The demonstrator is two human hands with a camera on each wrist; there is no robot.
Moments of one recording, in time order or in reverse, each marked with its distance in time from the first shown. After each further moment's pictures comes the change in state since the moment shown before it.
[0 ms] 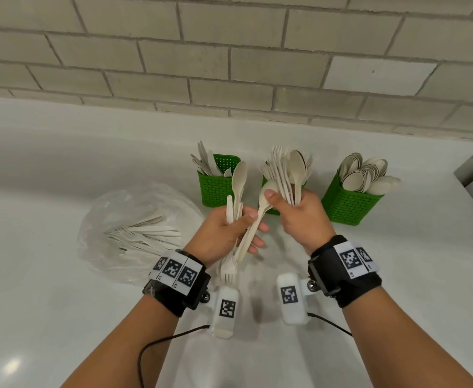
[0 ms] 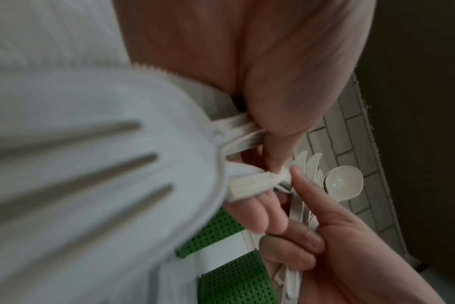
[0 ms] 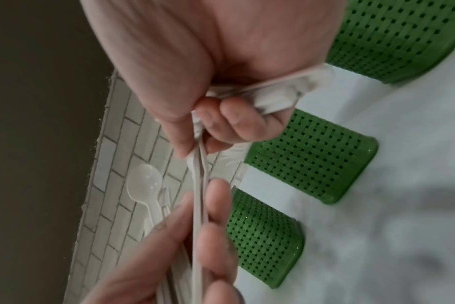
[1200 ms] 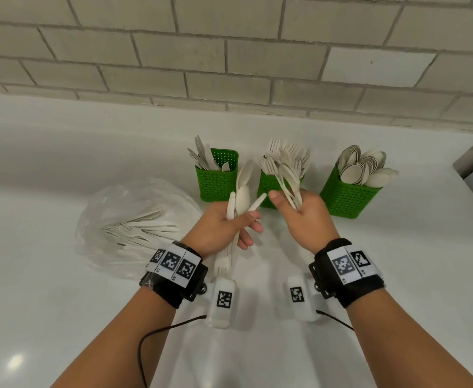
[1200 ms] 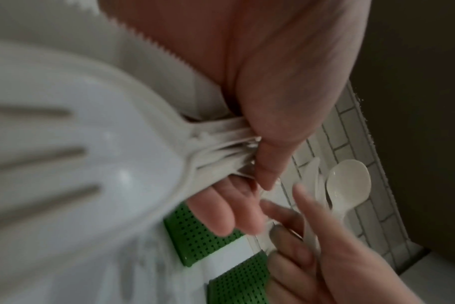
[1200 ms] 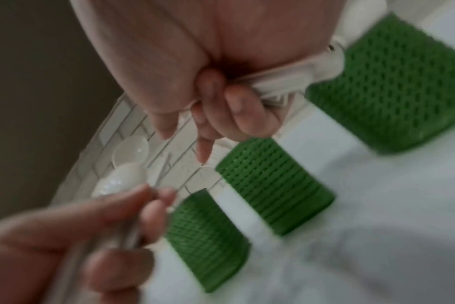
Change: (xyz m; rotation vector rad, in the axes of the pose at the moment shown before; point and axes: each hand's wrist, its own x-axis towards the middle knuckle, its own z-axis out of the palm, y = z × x) left_hand 0.004 -0.001 -0.005 0.188 0.012 -0.043; right_hand -0.013 0.011 -0.012 -0.374 0.015 -0.070
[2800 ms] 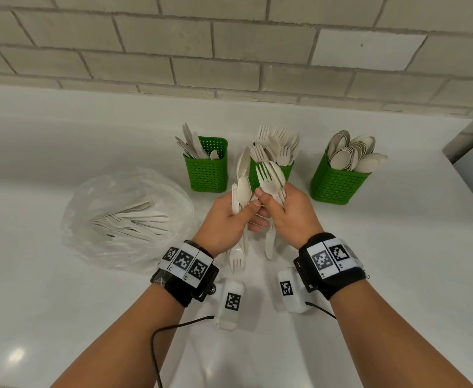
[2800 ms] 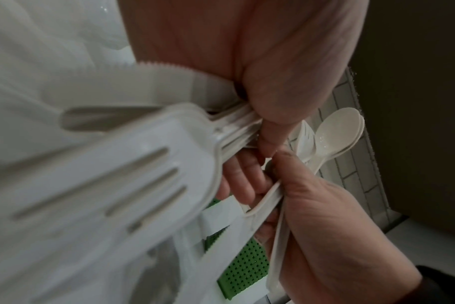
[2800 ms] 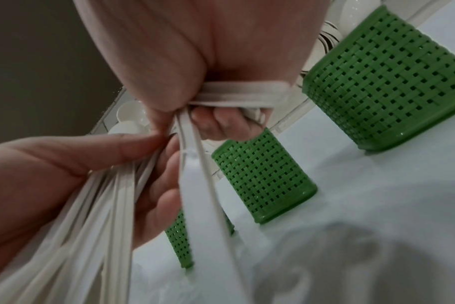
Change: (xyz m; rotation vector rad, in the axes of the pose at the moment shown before) left_hand 0.003 -0.013 0.036 -0.113 0.045 0.140; right_hand -0.008 0.017 0.011 0.135 -0.017 -0.049
